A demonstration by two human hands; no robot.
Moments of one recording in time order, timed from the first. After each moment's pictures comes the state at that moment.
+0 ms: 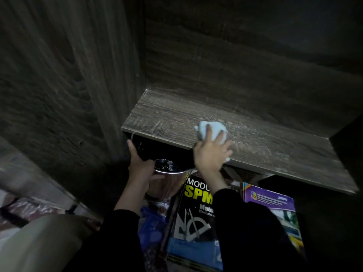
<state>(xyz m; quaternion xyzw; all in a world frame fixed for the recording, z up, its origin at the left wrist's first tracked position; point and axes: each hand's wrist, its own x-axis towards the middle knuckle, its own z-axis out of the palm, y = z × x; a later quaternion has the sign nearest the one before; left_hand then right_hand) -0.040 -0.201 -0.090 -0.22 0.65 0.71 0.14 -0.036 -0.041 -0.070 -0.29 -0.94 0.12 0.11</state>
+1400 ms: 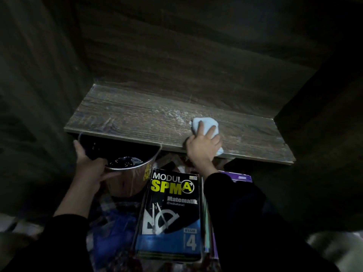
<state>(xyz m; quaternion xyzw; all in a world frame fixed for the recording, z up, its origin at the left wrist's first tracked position) -0.046 -0.195 -0.094 -0.21 0.62 0.74 0.14 -0.006 0.047 -0.073 -0.36 -0.92 0.13 0.10</state>
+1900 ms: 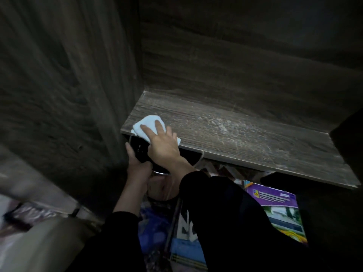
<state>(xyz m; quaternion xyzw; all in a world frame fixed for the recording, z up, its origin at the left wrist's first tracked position) -0.038 -0.205 -0.085 -0.21 0.65 0.72 0.12 -0.073 -0.122 -0.058 0.04 -0.99 0.16 -0.01</state>
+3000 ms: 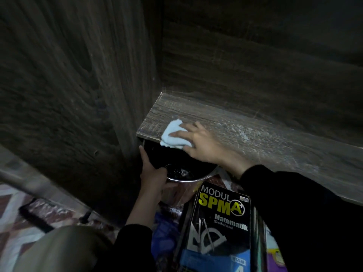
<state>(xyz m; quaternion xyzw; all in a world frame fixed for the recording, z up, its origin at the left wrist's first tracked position) -0.042 -0.205 -0.082 -0.23 0.65 0.71 0.14 -0.095 -0.053 -0.040 0.22 -0.97 0.13 -0.02</state>
